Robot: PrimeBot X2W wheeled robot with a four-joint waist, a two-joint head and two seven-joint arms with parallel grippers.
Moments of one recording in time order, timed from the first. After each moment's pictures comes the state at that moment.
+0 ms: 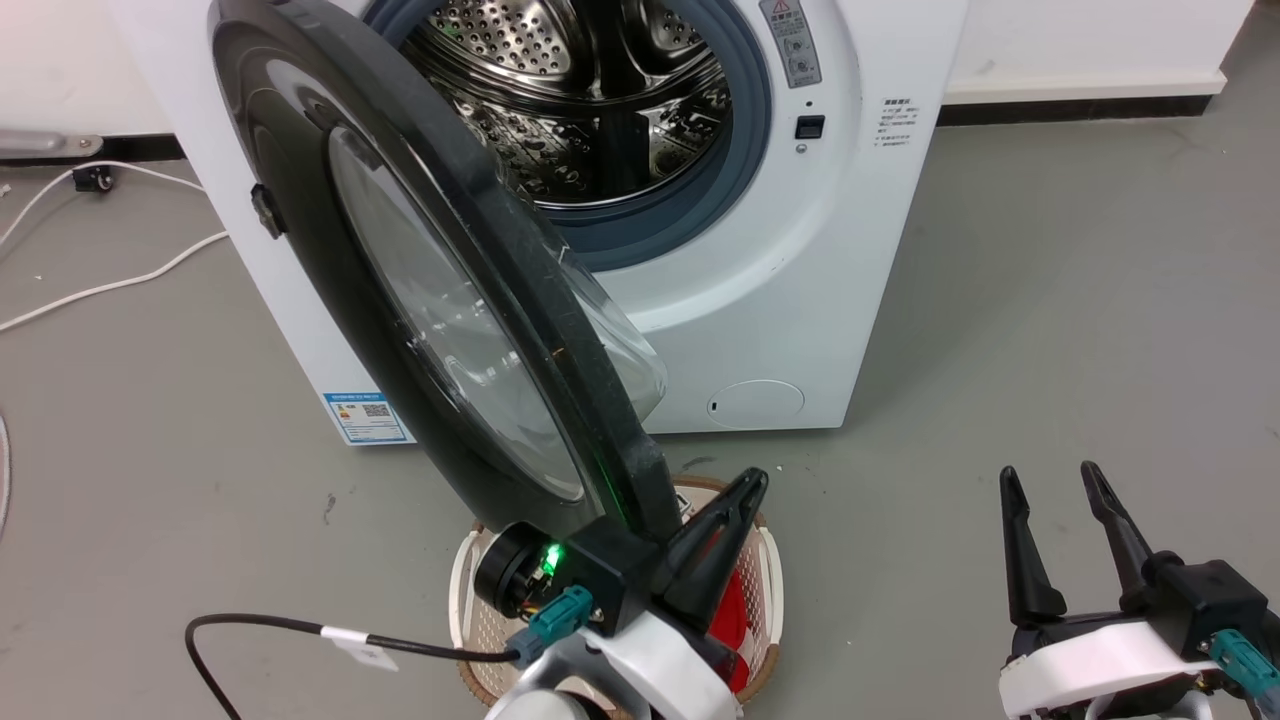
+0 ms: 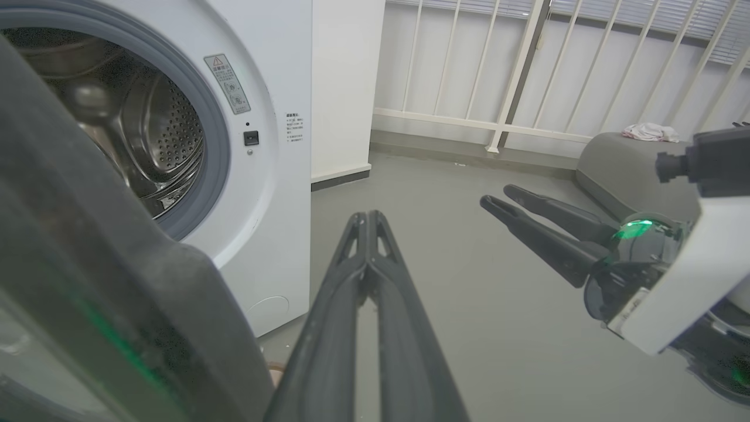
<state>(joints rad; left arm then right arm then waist) -0.17 0.09 -0.59 -0.03 -0.30 -0.06 -0.02 0.01 -0.05 -0.03 0.10 0.09 0.13 -0.24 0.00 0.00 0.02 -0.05</state>
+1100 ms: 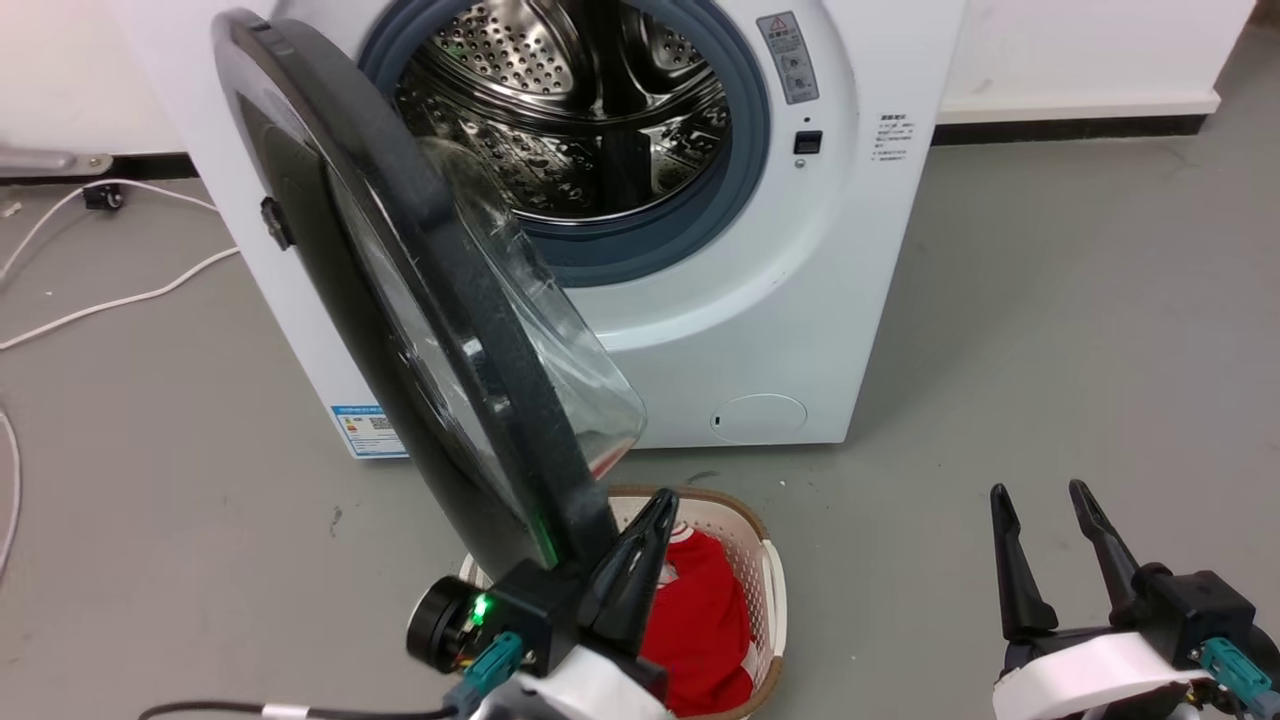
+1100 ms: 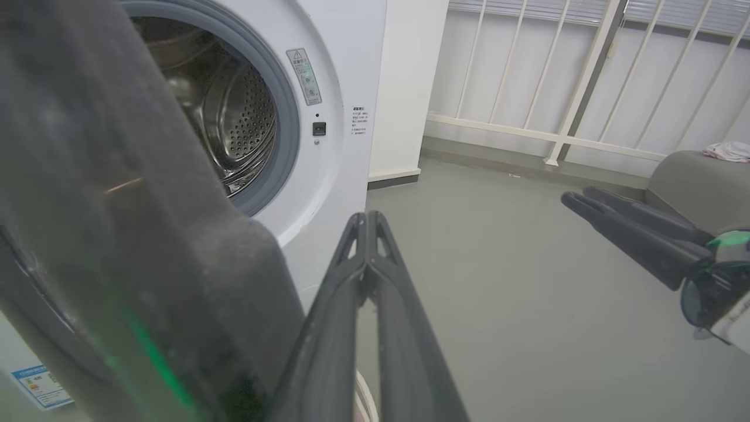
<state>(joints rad) -0.12 0.13 -0.54 0.03 -0.30 0.07 -0.13 0.02 -0.05 -0.02 0.12 0.11 0.13 -0.23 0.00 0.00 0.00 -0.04</state>
